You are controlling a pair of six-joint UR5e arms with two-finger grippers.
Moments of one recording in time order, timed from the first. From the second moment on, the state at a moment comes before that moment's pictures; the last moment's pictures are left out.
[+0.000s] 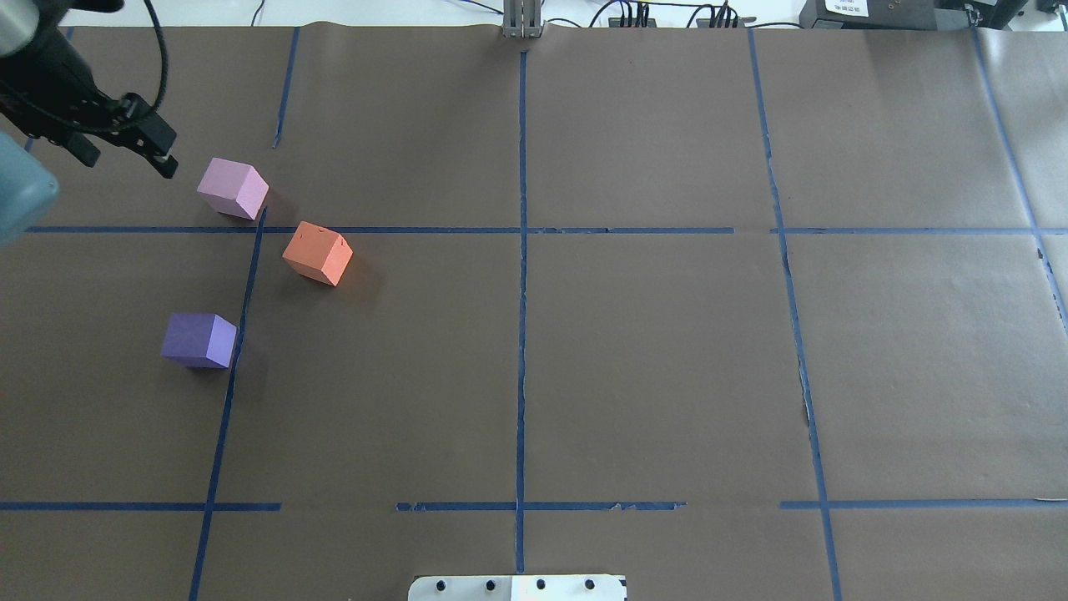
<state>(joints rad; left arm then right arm) -1.09 -2.03 -1.86 -1.22 -2.31 -0.39 1.52 -1.52 1.60 -1.72 2.29 -0.16</state>
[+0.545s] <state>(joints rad) -0.97 -2.04 -1.74 -1.41 -2.26 -0.42 1.52 -1.52 1.60 -1.72 2.29 -0.16</state>
